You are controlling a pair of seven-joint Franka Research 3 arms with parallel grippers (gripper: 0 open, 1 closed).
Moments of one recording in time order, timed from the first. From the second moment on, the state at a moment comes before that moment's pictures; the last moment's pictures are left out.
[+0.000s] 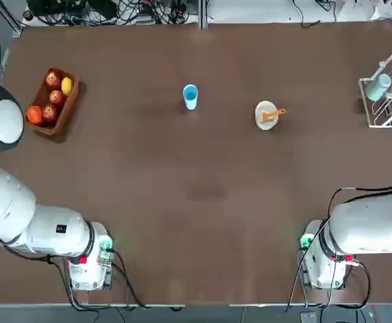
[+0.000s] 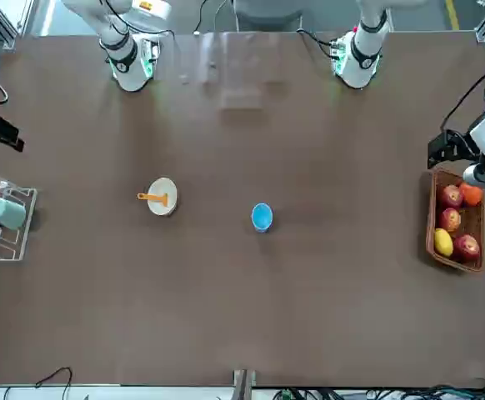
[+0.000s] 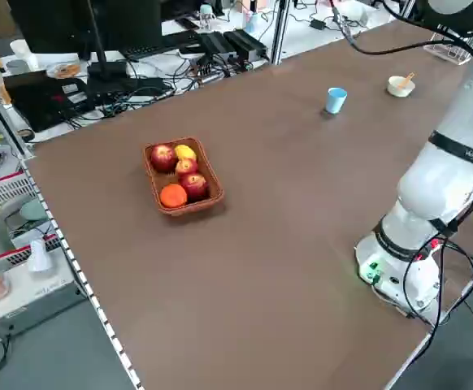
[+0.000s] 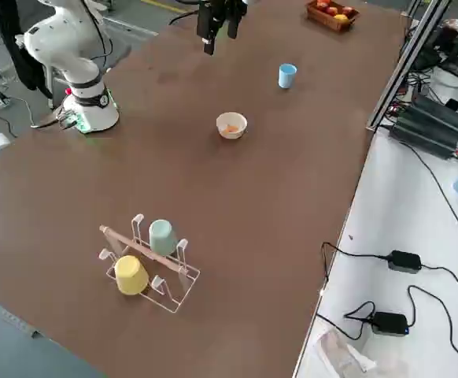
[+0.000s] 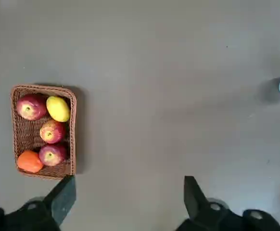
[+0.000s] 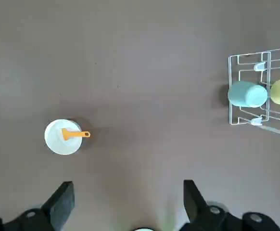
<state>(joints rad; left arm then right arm) -0.08 0.15 0.00 -1.38 0.04 1.49 0.14 -0.06 0.08 0.00 -1.37 -0.02 1.38 0.05</state>
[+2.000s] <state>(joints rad) -0.02 0.71 0.02 -1.48 -1.05 1.73 1.64 -0.34 0.24 0.00 -1.95 0.75 1.52 -0.64</state>
